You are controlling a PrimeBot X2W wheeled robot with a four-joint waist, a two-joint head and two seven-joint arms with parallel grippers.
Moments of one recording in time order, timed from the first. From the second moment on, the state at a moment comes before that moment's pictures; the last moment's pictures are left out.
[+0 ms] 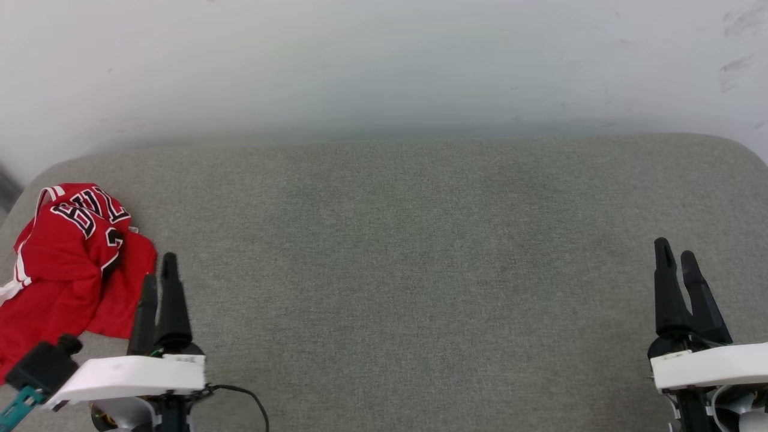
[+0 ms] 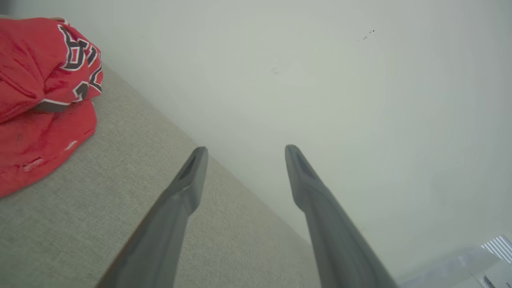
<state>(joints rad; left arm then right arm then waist) -0.02 0.05 0.14 -0.02 -0.94 -0.06 -0.08 -0.03 -0.05 -0.10 0.01 0.75 0.13 -0.08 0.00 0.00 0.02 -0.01</state>
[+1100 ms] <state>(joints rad) -0.02 0.22 -0.36 -0.08 -0.36 0.34 -0.17 0.01 -0.05 -0.06 -0.04 0.19 0.13 -0.17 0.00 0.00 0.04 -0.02</state>
